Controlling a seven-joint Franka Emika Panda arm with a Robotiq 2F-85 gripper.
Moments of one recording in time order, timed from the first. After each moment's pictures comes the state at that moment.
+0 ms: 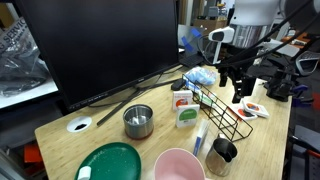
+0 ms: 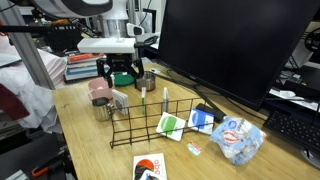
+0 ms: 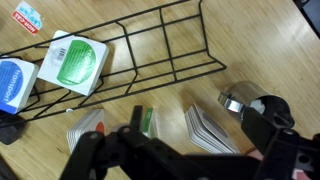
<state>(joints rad) 0.17 -0.15 0.06 -2.47 -0.08 2.31 -0.57</state>
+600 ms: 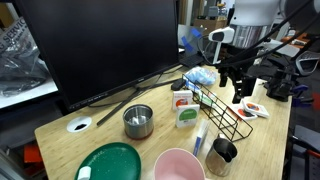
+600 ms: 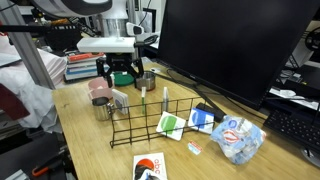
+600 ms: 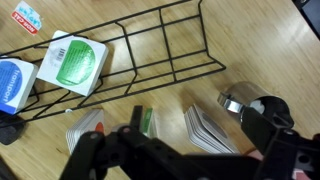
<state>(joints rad) 0.17 -0.15 0.06 -2.47 -0.08 2.31 -0.57</state>
